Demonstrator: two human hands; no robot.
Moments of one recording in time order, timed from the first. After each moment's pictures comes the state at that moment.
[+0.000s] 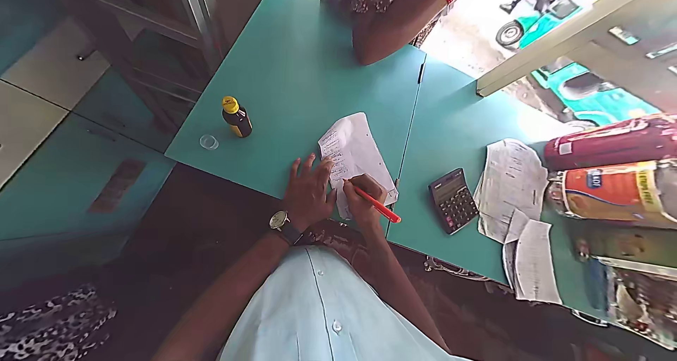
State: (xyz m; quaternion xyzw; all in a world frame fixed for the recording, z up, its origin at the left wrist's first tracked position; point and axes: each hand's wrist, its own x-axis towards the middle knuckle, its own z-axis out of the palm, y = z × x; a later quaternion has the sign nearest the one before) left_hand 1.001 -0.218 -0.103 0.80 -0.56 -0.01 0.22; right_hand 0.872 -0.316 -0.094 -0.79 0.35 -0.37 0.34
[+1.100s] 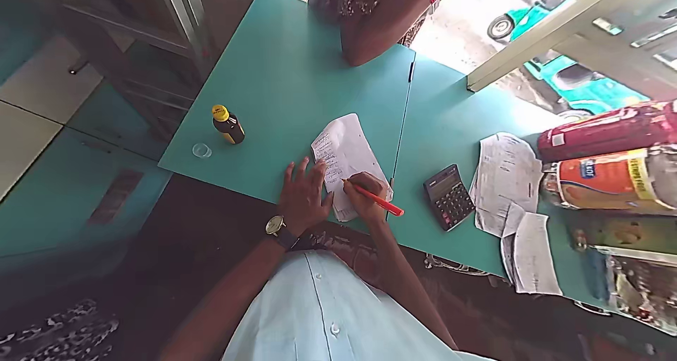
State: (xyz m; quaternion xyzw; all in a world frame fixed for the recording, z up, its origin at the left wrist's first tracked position) left_hand 0.999 -0.218 -0.105 0.80 -0.56 0.00 0.22; right_hand 0.857 -0.341 -0.096 -0.81 0.30 -0.34 0.36
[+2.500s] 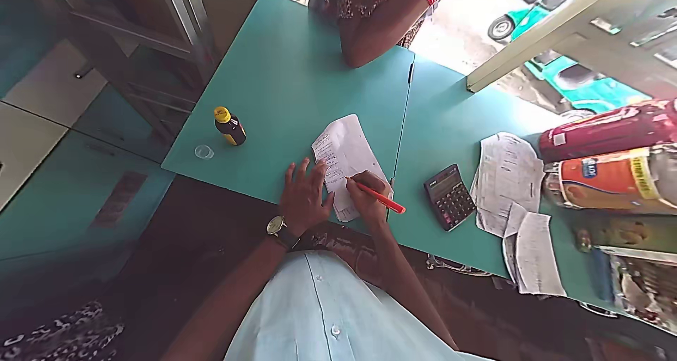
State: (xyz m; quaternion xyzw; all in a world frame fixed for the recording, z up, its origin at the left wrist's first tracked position) left_hand 0.998 -0.218 -0.106 0.80 -0.56 0.01 0.22; right_hand 0.860 -0.338 -0.090 -0.79 0.36 -0.35 0.35
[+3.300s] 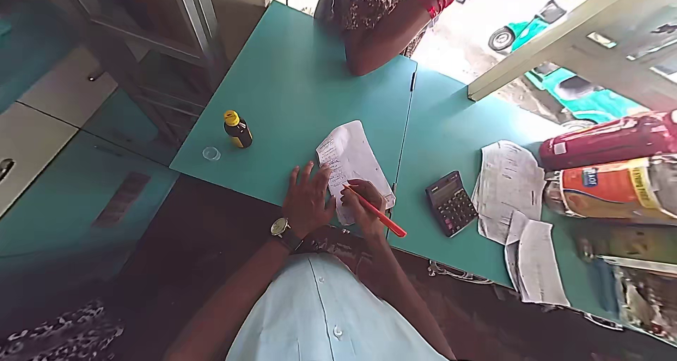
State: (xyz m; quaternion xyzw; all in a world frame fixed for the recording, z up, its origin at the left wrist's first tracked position) left_hand 1.000 -0.217 -0.102 0.80 -0.56 -0.02 0.21; right_hand 0.858 -0.310 -0.084 -0.73 0.28 -0.36 0.51
